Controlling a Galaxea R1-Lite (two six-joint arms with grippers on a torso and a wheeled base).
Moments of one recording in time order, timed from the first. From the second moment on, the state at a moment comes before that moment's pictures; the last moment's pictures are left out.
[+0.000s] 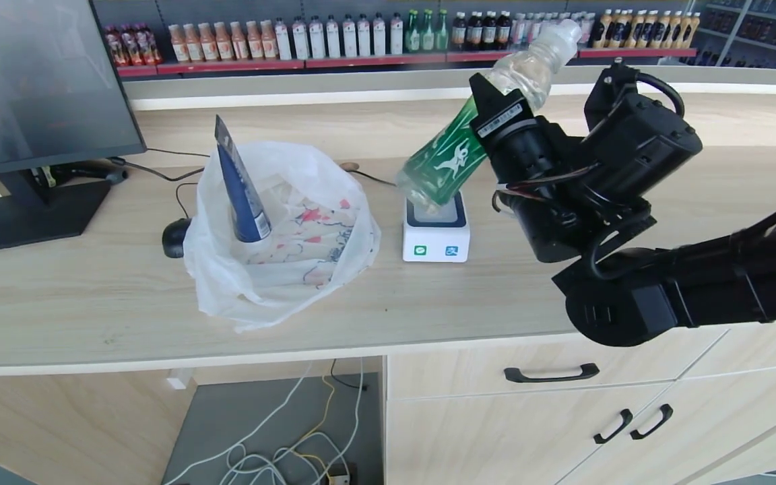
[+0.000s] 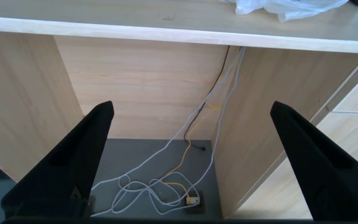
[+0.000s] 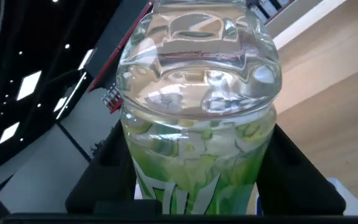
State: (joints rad) left arm 0.00 0.00 0.00 0.00 0.00 -0.02; right arm 0.62 2.00 -1.30 -1.26 -0.37 0.59
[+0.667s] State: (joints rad) left arm 0.00 0.00 0.00 0.00 0.00 -0.02; right arm 0.56 2.09 -1.50 -1.03 -0.37 0.86
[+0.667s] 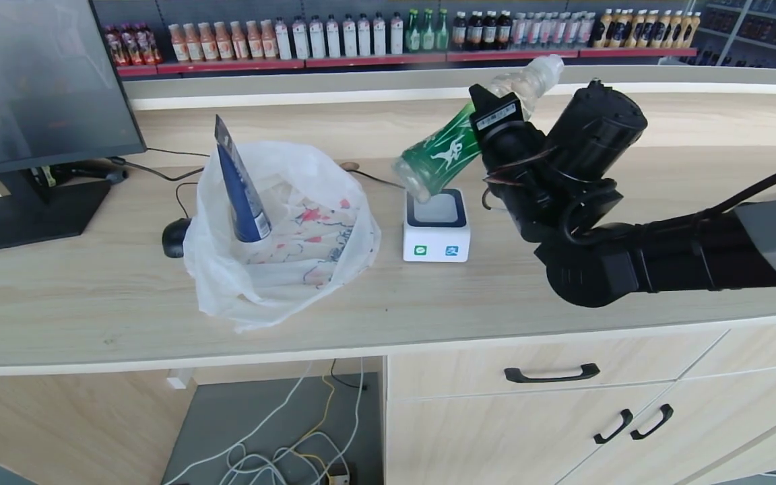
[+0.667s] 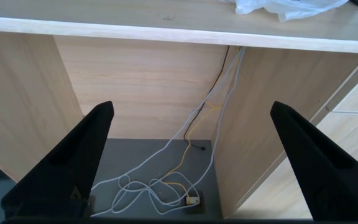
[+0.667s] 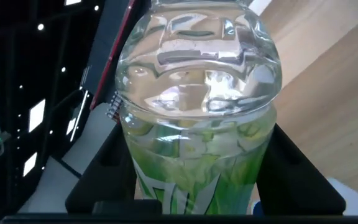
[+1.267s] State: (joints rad) left arm 0.00 0.00 0.00 0.00 0.00 -0.02; right arm 0.56 2.12 -1.61 -0.87 -0.36 1.19
